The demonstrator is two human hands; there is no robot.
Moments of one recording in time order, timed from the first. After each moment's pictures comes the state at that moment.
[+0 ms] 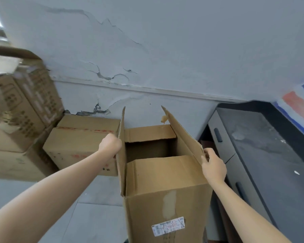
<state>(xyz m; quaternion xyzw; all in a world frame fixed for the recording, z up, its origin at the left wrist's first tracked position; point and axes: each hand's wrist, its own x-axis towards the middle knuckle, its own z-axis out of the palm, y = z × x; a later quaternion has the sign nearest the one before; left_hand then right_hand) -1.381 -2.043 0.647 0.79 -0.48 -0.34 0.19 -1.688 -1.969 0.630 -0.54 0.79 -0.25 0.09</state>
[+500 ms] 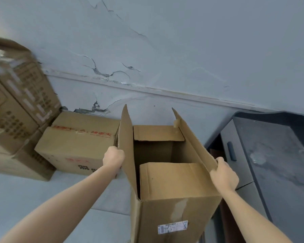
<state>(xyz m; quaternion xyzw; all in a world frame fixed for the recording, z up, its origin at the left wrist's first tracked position) -1.430 -2.152 0.603 0.83 -0.36 -0.38 0.21 -1.751 -2.126 0.596 -0.54 0.84 -0.06 0.08</state>
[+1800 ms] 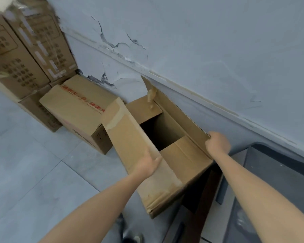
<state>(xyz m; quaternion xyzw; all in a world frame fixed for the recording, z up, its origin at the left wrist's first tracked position) -1.703 -2.269 0.532 0.78 -0.35 -0.48 0.18 -1.873 -2.425 0.568 -0.72 0.68 0.00 0.13</state>
